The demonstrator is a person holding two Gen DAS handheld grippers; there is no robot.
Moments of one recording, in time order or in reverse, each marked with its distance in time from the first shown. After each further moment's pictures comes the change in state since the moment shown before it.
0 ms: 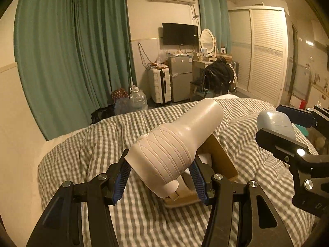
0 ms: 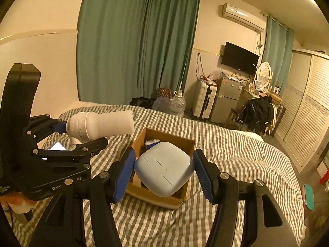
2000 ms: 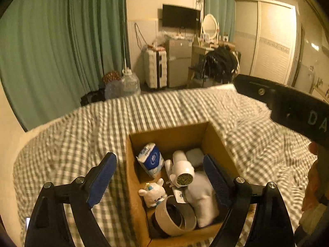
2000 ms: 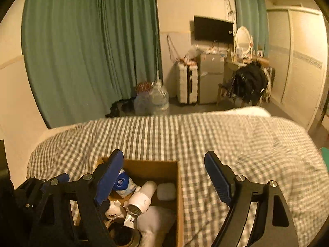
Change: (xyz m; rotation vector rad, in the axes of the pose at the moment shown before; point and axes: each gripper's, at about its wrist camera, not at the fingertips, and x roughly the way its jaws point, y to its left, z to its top) left arm 0.133 -0.024 0.029 -0.048 0.104 -0.038; right arm 0.182 -0.107 0.035 0.283 0.054 -0.067
